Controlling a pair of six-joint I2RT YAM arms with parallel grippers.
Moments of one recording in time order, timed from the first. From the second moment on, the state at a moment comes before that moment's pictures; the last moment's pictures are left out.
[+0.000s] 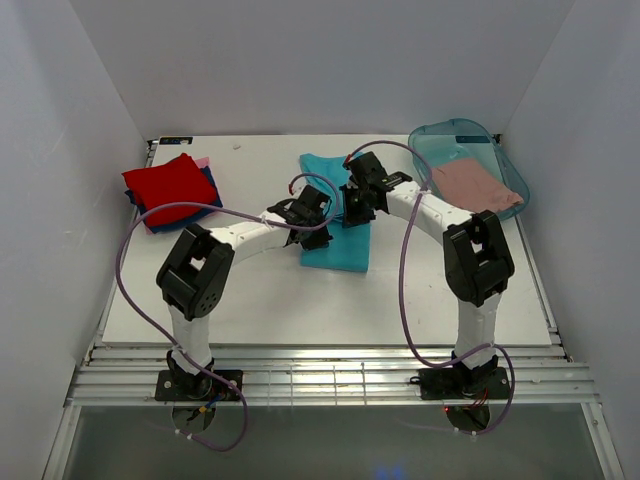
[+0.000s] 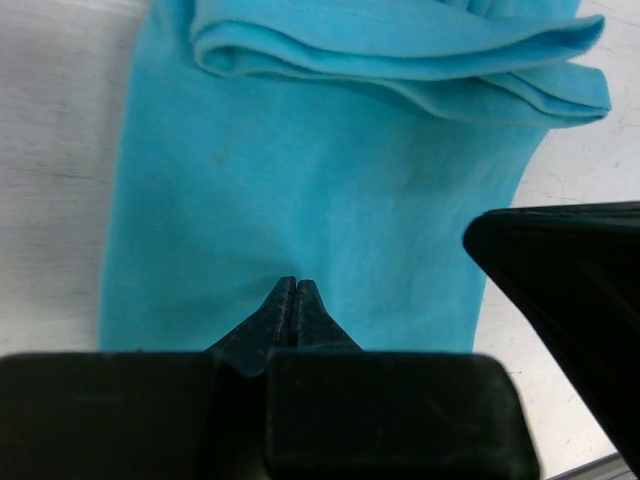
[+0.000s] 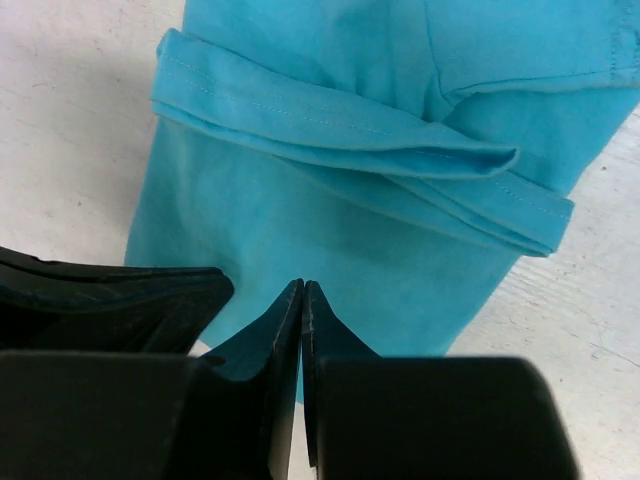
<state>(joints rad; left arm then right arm) -0.67 1.91 1.30 -0.34 -0.09 -0.85 0.55 1.96 1.54 -0.56 -0.14 0.33</state>
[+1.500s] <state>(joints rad) -0.97 1.70 1.01 -0.32 -0.21 -0.88 0.56 1.95 1.64 -0.64 0.04 0.29</state>
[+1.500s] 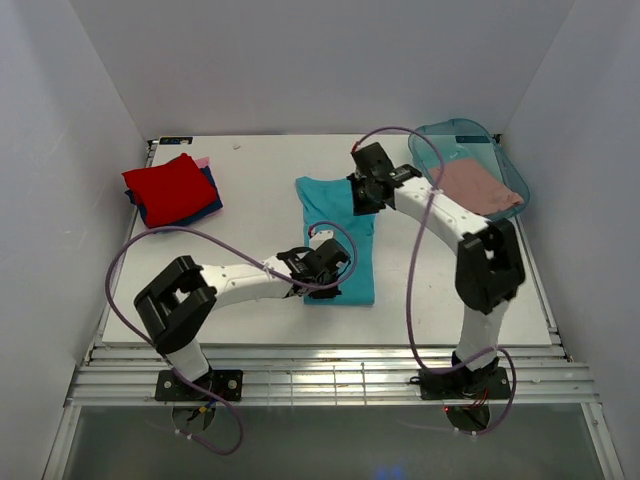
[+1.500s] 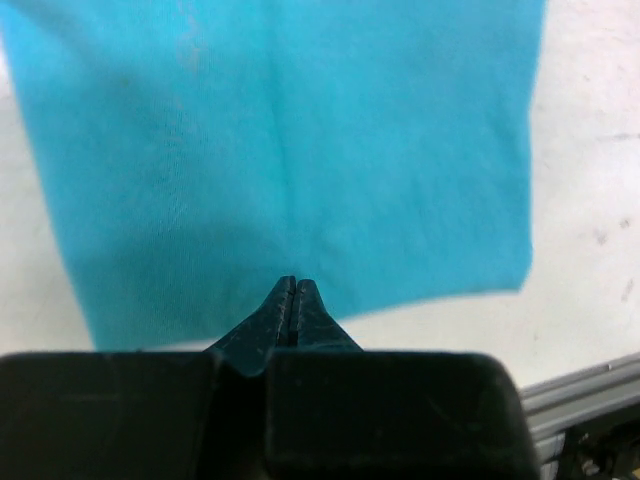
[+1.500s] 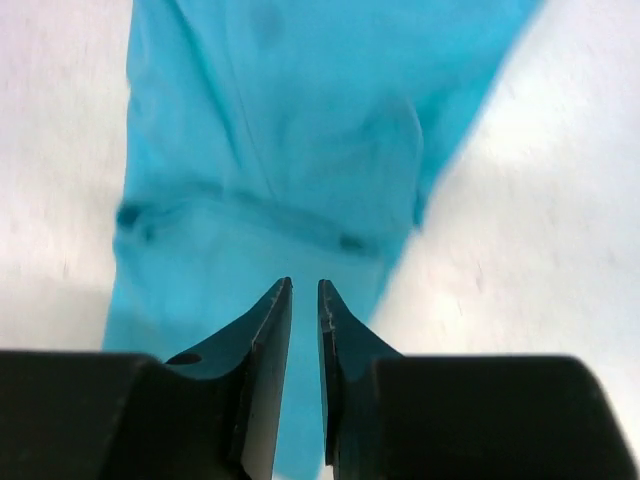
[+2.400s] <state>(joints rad) -0.96 1.14 0.57 -0.25 -0.22 -1.02 0.73 1.17 0.64 -0.40 -0.03 0.65</state>
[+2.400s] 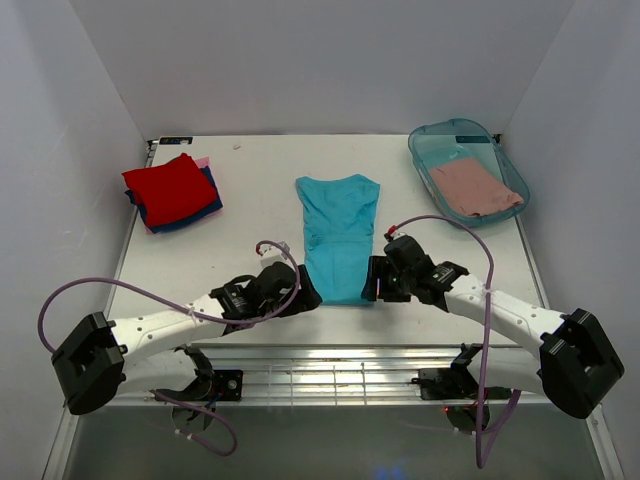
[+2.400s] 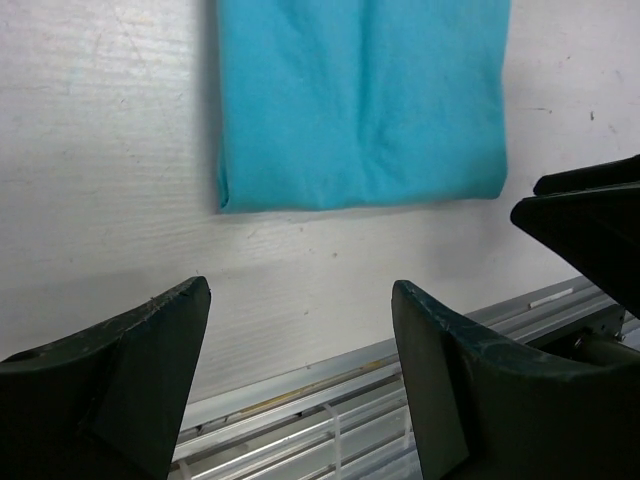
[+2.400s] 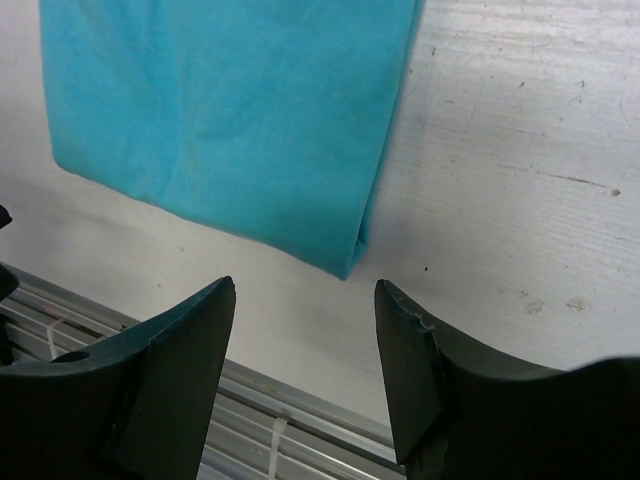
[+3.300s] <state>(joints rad) -0.89 1.33 0.56 -0.07 -0.17 -0.92 0.75 1.28 0.59 -0.29 -0.03 0.65</state>
